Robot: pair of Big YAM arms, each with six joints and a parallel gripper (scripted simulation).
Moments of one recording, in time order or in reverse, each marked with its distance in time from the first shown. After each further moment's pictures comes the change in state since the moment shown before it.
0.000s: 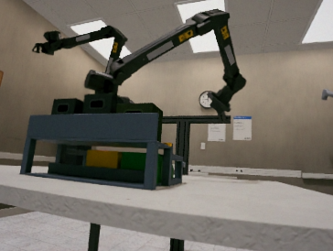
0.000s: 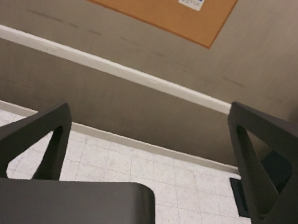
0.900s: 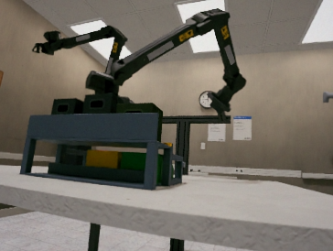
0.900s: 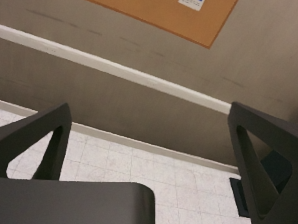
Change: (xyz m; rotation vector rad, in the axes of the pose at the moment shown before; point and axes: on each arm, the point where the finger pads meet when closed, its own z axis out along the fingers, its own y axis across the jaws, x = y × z) left arm 0.001 -0.005 0.000 0.002 -0.002 -0.010; right arm 0.000 0.000 0.000 0.000 0.000 0.000
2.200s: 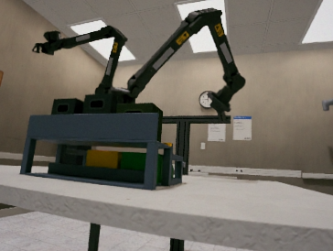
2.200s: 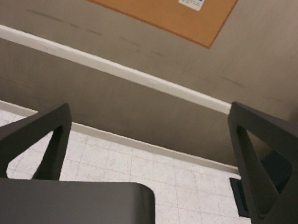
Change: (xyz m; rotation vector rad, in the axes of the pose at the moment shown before) left arm 0.004 -0.152 0.001 -0.001 0.005 0.016; right arm 0.000 0.000 0.000 0.000 0.000 0.000
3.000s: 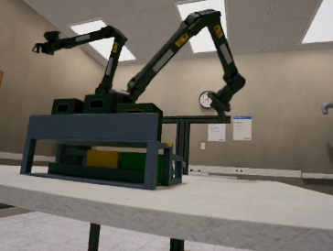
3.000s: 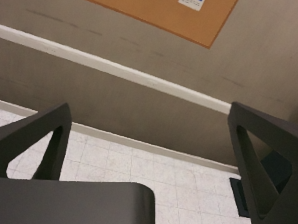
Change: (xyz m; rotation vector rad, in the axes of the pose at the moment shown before) left arm -0.002 0.001 0.011 -0.007 -0.006 0.010; right arm 0.000 0.000 0.000 0.000 0.000 0.000
